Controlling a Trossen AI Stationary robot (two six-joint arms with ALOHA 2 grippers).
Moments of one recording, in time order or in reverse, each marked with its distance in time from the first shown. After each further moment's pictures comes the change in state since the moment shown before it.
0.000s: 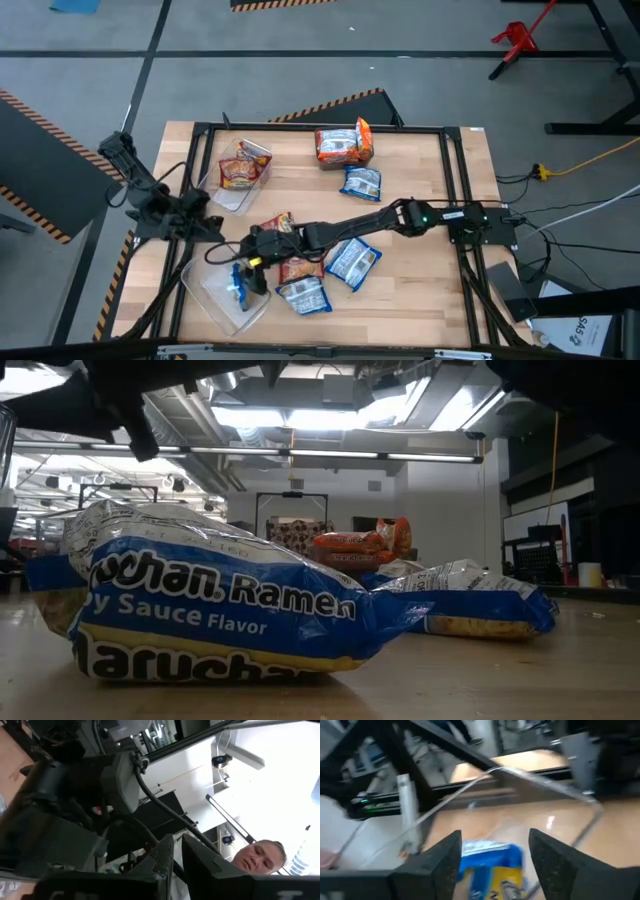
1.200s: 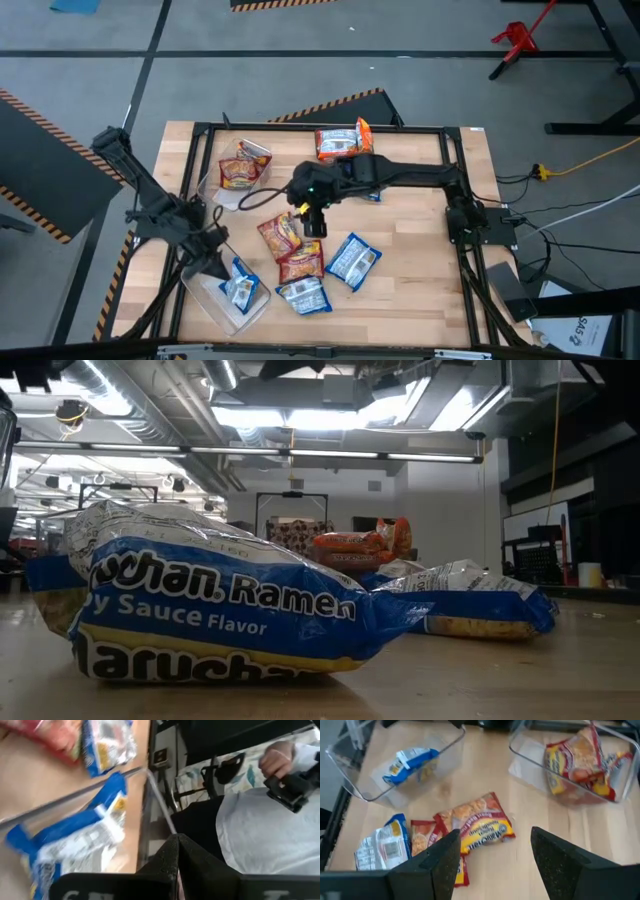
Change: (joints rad) left arm 0.000 0.249 0.000 -0.405 0.314 -0.124; right arm -0.137 -0.456 0.027 -0.986 0.063 -0.316
